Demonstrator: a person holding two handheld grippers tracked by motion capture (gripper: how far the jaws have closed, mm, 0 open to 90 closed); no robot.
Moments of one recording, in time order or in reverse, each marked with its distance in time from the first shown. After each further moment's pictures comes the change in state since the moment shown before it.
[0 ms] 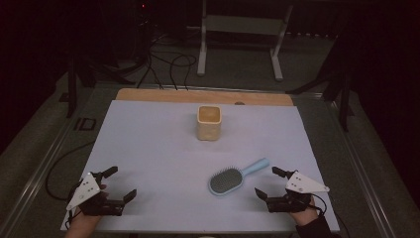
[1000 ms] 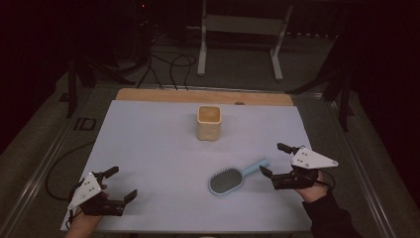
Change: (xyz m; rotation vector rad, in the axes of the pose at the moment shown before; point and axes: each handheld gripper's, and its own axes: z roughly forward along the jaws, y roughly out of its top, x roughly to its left) left arm 0.000 0.000 0.002 0.011 -0.008 0.003; right arm -0.035 0.061 0.000 -0.020 -0.021 -0.098
